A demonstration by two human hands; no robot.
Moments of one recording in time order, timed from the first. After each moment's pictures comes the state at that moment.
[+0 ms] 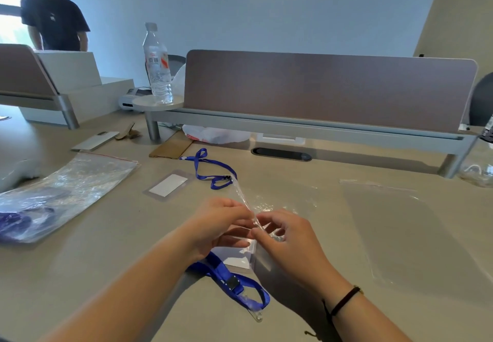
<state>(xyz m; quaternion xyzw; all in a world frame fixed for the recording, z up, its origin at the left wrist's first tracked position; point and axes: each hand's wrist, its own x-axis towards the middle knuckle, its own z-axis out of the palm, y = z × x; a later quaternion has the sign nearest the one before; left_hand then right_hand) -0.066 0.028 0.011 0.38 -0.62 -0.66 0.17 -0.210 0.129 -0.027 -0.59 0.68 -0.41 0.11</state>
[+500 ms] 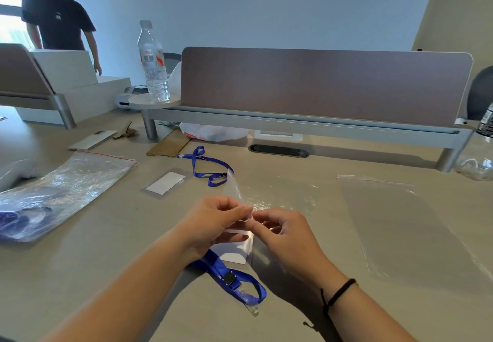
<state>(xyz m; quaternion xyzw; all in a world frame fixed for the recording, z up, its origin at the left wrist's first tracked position) -0.064 0.035 0.009 0.38 -0.63 -0.64 0.21 -0.206 0.131 -0.024 -0.55 0.66 -0.46 0.20</state>
